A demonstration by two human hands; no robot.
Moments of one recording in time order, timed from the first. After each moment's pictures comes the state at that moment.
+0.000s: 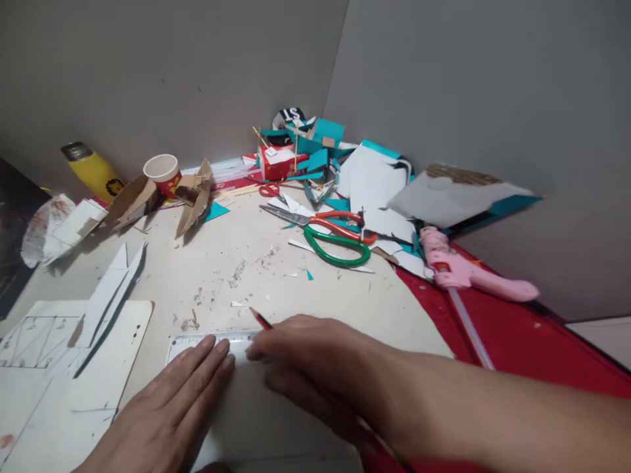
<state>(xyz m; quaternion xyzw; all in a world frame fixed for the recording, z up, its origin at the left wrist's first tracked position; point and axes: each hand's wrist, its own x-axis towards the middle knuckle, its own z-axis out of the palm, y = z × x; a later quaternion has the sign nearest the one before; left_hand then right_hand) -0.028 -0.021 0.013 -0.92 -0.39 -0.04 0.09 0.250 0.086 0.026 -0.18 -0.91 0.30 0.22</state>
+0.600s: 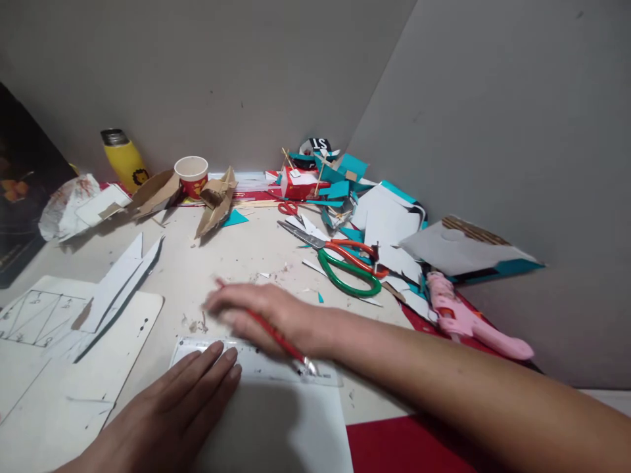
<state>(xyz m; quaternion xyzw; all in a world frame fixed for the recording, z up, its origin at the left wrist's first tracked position) -0.022 -0.022 -0.003 -0.91 -0.41 -0.04 0.06 0.153 0.152 0.029 -0.07 -0.91 0.38 0.17</state>
